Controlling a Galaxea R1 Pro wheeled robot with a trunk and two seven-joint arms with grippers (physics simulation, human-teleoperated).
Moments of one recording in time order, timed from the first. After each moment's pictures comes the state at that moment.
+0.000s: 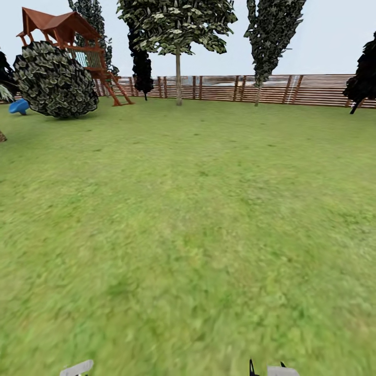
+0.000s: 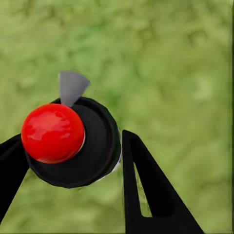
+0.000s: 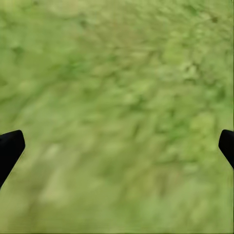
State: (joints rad) left arm -0.37 0.12 0.86 -0.07 -0.54 -0.47 0.01; right arm -0.34 0.03 -0.59 -0.03 0.72 -0.78 -0.30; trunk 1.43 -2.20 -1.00
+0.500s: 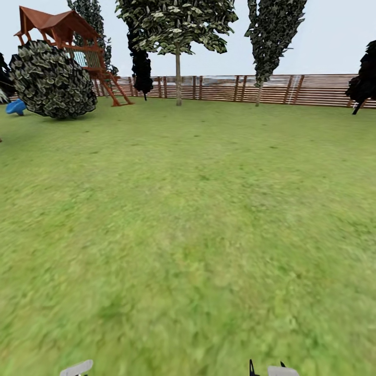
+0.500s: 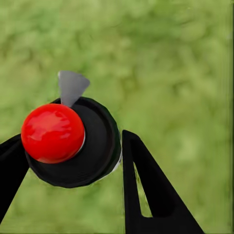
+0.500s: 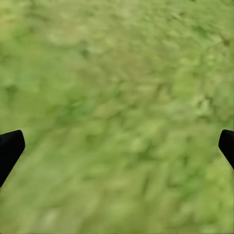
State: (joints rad) left arm -0.37 0.12 0.86 -0.07 -0.54 -0.47 0.01; right arm -0.34 0.03 -0.59 -0.03 0.72 -0.78 -0.30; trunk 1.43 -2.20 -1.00
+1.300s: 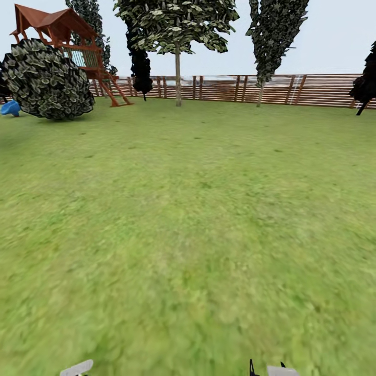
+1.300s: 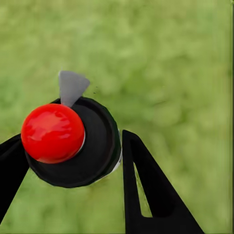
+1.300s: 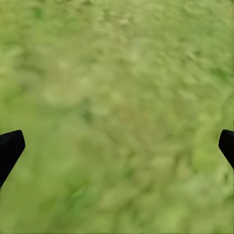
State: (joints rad) left arm -0.37 0.12 0.86 -0.07 -0.54 -0.47 0.01; right arm -0.34 0.03 -0.59 -0.03 0.72 -0.78 -0.30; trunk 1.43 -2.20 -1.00
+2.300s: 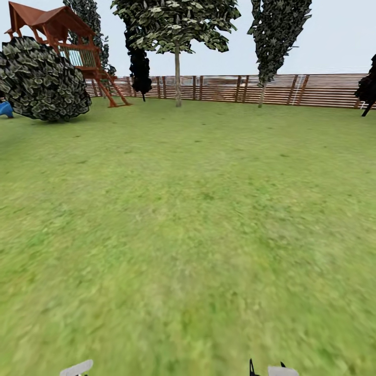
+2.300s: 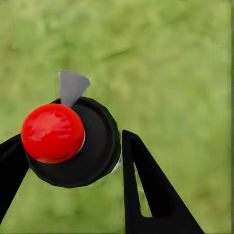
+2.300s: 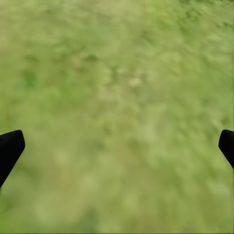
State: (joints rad) left arm -0.37 0.12 0.86 -0.07 -0.54 -0.47 0.01; right arm -0.34 0.03 -0.59 -0.03 0.72 -0.78 -0.30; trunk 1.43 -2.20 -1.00
